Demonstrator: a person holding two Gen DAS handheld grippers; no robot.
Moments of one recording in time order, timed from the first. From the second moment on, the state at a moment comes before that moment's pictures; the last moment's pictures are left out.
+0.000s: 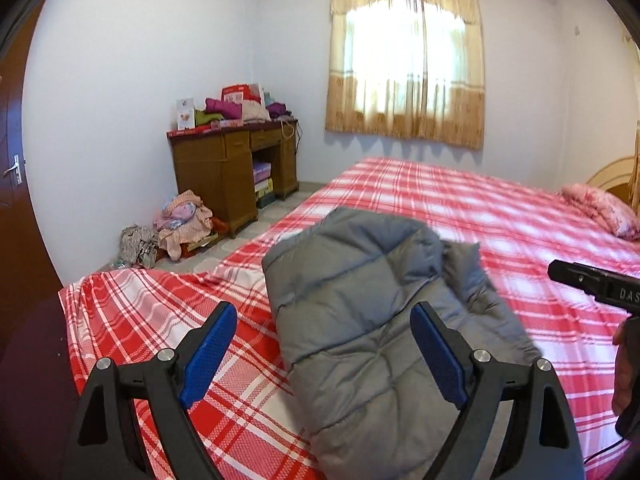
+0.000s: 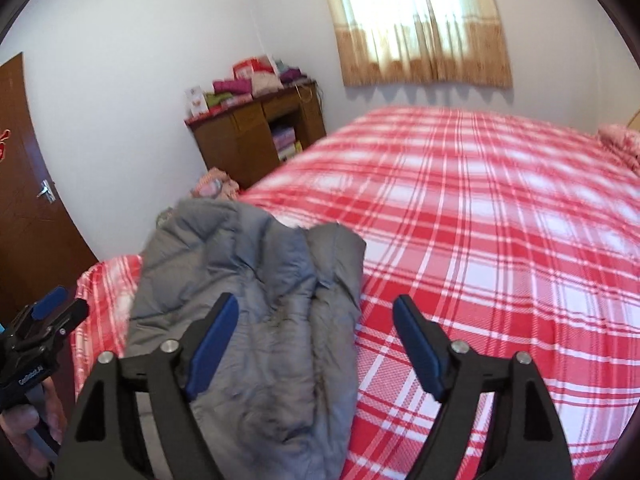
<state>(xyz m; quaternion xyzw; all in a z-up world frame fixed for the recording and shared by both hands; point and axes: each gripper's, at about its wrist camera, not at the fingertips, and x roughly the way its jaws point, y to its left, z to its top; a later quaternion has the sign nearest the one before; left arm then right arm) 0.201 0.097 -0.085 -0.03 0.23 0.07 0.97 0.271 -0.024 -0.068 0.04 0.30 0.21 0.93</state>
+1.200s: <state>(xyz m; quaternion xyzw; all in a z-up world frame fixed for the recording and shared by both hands) 0.189 0.098 -0.069 -0.03 0.20 0.07 0.98 0.233 -0.024 -0.047 0.03 0.27 0.23 0.94</state>
